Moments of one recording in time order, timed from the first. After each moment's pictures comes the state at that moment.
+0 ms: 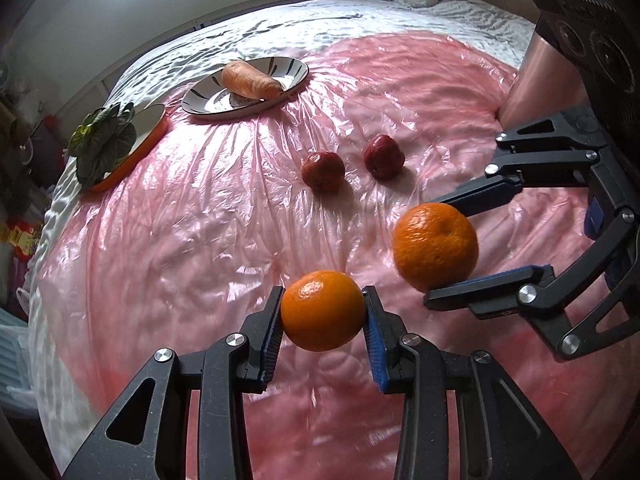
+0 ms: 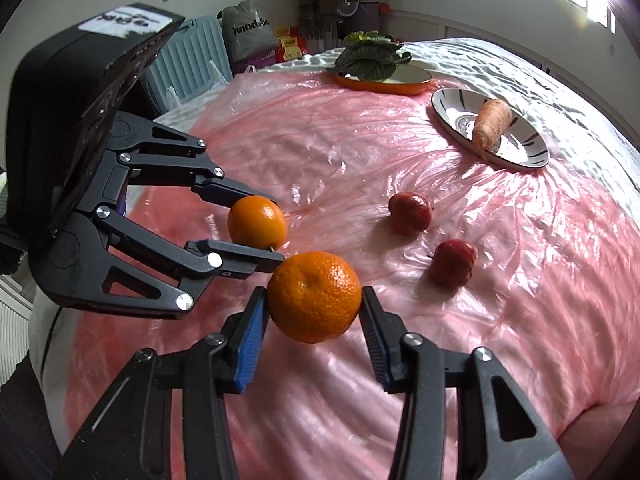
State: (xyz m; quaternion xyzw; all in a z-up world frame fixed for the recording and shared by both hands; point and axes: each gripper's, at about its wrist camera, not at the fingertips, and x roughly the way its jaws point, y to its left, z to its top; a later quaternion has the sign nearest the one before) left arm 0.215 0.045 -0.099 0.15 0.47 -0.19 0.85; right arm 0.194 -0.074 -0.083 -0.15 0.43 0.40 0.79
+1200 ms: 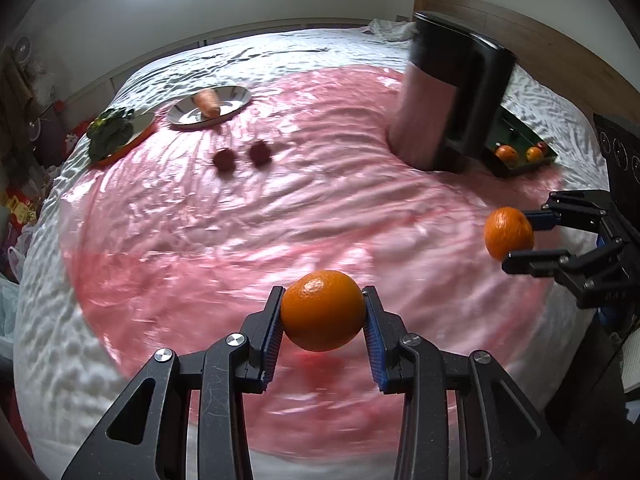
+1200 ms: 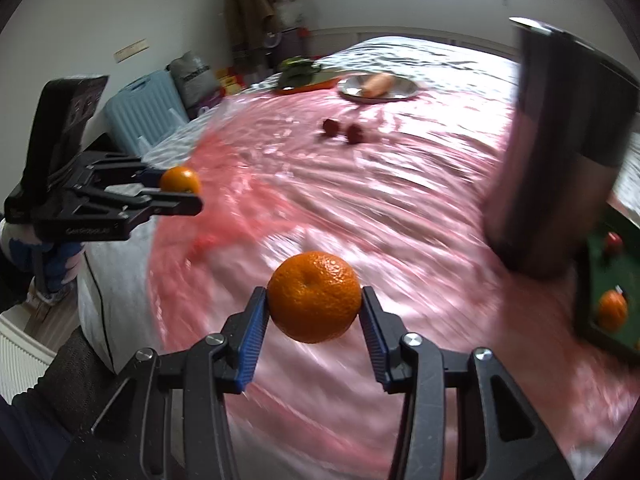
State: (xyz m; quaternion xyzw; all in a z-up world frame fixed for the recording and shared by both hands) left arm 0.047 -0.028 -0.042 0.09 0.44 -0.20 0.87; right arm 0.004 -0.255 -0.043 -0.04 0.43 0.29 0.86
